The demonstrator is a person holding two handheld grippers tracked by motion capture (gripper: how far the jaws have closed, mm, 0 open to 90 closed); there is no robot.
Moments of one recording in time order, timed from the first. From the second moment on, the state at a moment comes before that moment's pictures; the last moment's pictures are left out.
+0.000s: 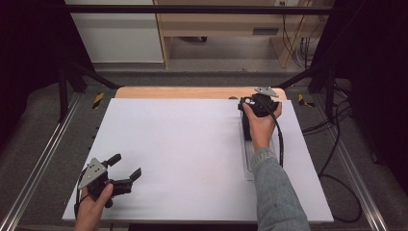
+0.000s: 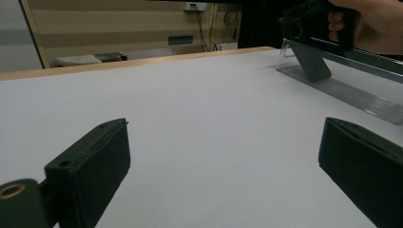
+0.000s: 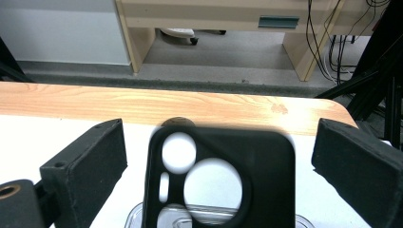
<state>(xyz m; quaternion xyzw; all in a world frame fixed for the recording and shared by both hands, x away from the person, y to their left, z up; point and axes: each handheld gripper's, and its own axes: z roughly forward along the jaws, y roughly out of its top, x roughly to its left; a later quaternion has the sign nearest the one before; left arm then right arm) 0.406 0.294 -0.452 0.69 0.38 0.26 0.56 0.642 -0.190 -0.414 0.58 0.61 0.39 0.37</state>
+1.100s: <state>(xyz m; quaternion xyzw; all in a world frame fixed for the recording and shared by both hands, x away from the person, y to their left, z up) 0.406 0.297 -0.451 0.68 0.39 0.27 0.56 0.633 -0.195 -0.405 0.58 0.61 0.42 0.35</state>
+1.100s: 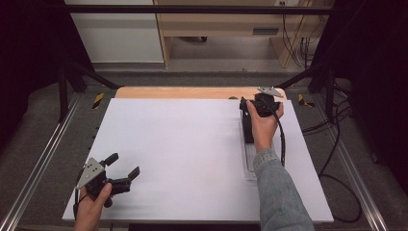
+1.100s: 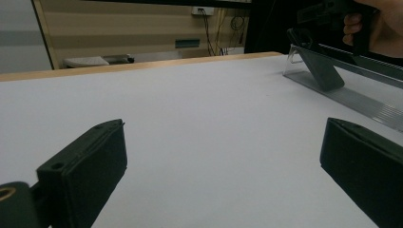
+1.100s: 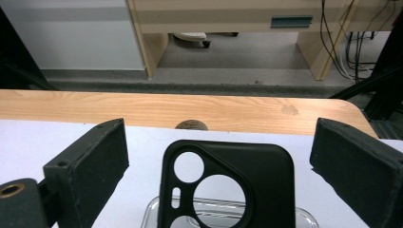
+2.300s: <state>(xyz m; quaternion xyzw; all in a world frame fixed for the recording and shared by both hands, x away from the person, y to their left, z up) 0.407 0.300 -0.453 0.68 0.40 0.26 0.56 0.608 -0.198 -0.374 0.54 0.62 0.46 0.32</state>
